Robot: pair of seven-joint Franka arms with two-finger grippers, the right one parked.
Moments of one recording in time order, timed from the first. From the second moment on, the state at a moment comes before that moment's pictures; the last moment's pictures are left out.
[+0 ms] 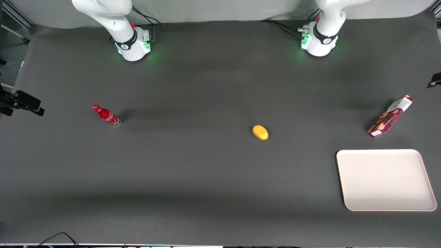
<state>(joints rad) 0.18 0.07 0.21 -1.77 0.11 1.63 0.77</state>
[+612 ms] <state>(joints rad) 0.19 0.26 0.29 -2.03 0.08 2.10 1.04</state>
